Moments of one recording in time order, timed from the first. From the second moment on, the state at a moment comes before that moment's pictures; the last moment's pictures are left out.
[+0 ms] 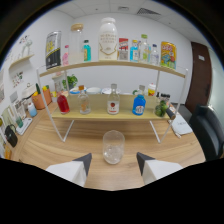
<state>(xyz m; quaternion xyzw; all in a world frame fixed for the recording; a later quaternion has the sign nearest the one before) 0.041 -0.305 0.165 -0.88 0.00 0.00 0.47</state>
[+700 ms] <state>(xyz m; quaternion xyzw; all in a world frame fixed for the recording) -0.105 -0.275 0.172 -0.85 -0.01 0.04 0.53</state>
